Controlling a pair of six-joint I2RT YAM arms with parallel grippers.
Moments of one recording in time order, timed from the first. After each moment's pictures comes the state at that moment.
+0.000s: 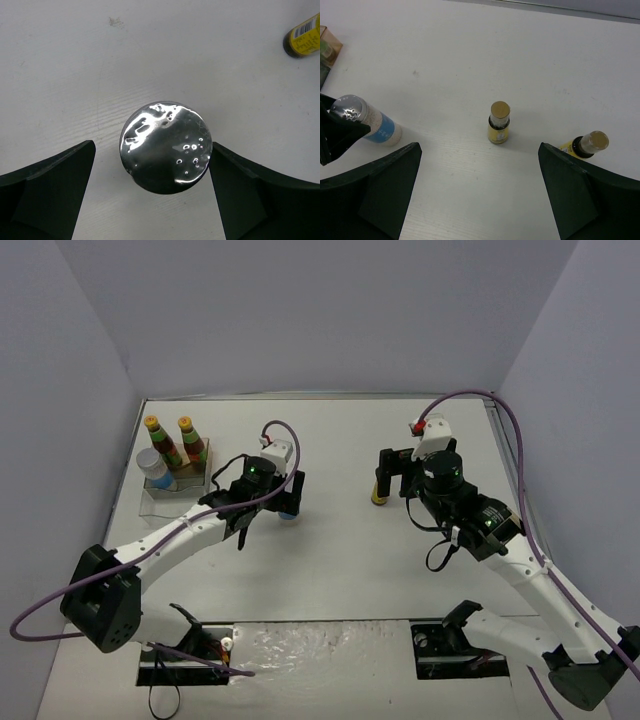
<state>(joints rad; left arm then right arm) -0.63 1.34 0.90 -0.19 -0.13 -0.23 0.64 0.96 1.06 -0.50 0.35 0.22</state>
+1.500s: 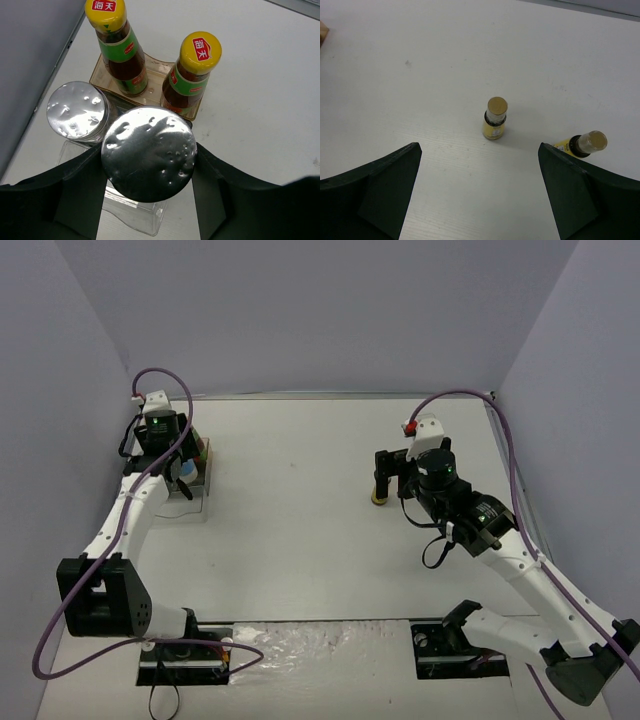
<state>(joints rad) -0.02 1.37 1.14 -0.33 -0.31 -0.25 0.64 0.99 1.05 -0.50 0.34 0.18</state>
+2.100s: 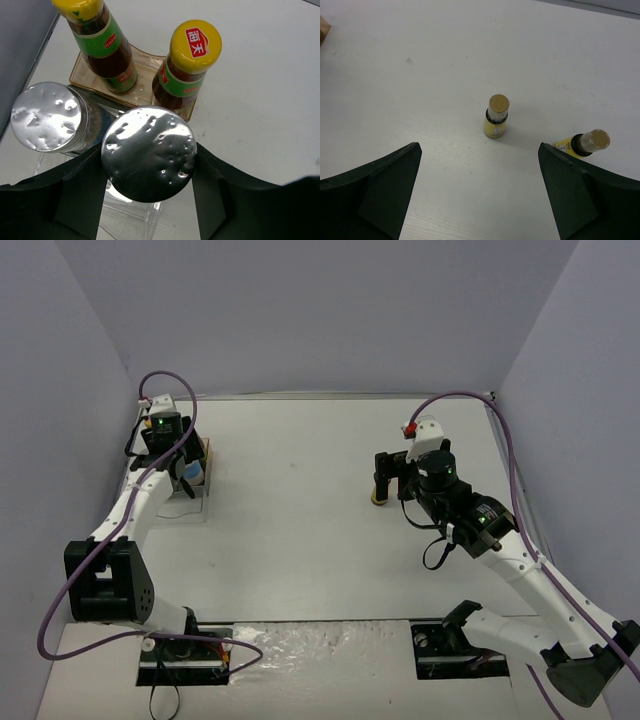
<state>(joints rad) -0.01 1.45 1.12 -0.28 -0.27 -0.27 0.64 0.98 1.04 -0.50 0.33 0.18</state>
